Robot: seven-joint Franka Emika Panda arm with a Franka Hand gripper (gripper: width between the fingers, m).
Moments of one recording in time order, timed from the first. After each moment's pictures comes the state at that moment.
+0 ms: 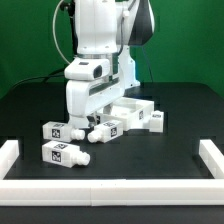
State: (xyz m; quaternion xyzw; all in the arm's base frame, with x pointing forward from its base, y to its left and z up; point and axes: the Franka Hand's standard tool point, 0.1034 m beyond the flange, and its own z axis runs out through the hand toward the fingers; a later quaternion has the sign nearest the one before) arm 0.370 -0.049 0.005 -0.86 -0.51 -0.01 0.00
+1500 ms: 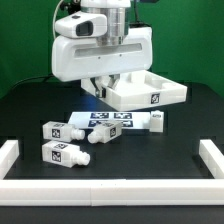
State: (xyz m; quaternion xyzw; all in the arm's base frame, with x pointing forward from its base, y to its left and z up) arm 0.480 -0.045 0.099 -0.97 -0.25 0.02 0.00
